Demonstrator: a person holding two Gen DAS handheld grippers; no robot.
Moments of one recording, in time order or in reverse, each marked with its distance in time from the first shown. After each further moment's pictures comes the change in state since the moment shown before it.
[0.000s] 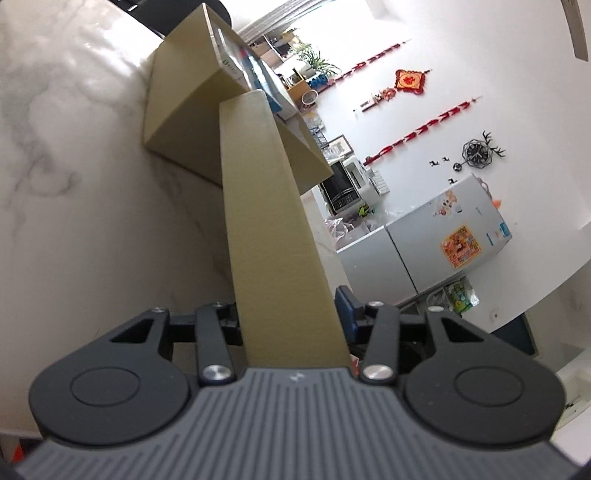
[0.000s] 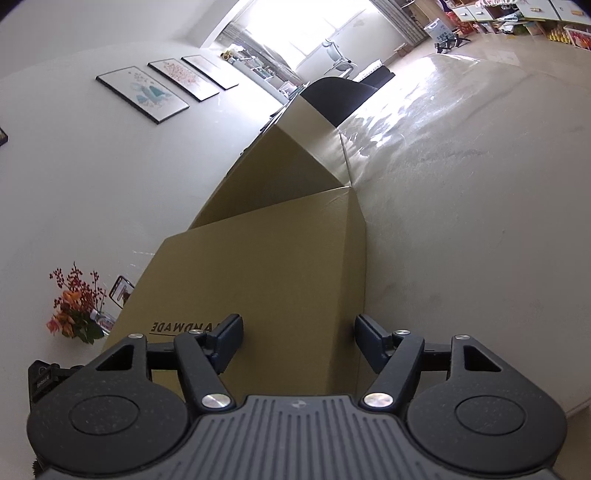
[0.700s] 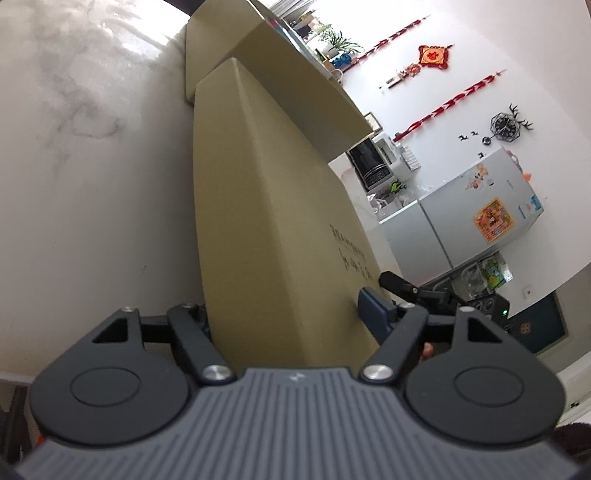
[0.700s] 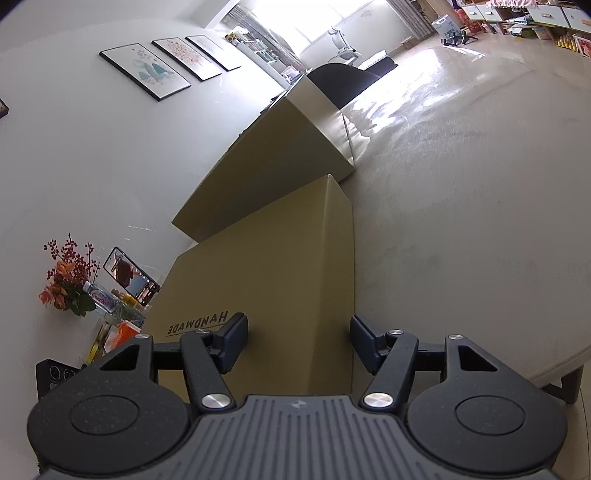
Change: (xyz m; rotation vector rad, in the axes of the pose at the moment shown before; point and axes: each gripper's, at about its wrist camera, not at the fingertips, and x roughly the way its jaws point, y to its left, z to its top) left arm 0.005 0.003 -0.016 0.038 0.068 0.114; right arm -0.017 0.003 -0.026 -0.045 0.060 -0.028
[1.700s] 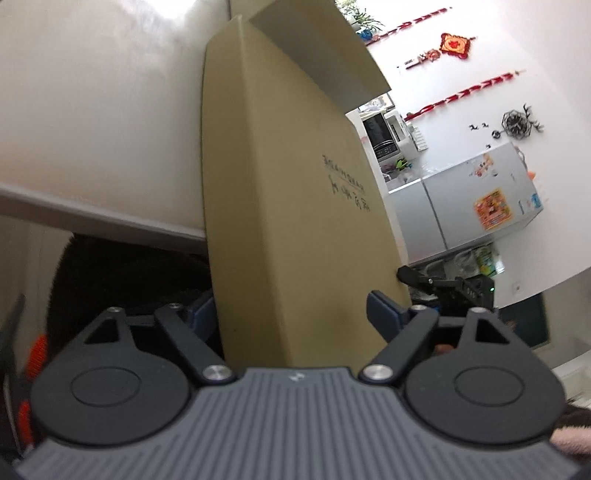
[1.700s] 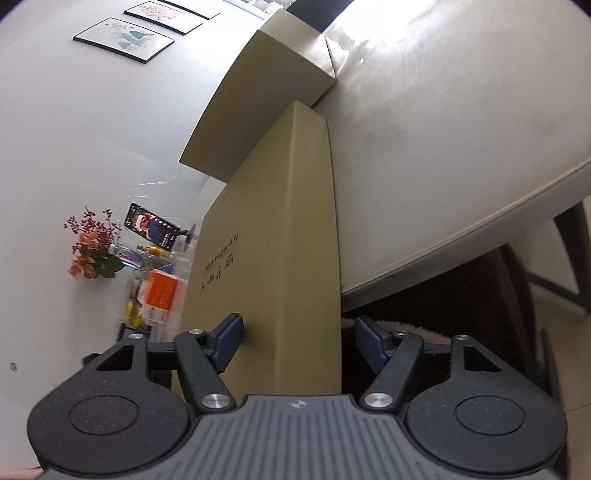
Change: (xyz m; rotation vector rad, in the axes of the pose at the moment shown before) left arm -0.008 0.029 -0.042 -0.143 0.113 -0.024; right arm -0.030 -0.020 -0.027 0.166 0.257 0.096
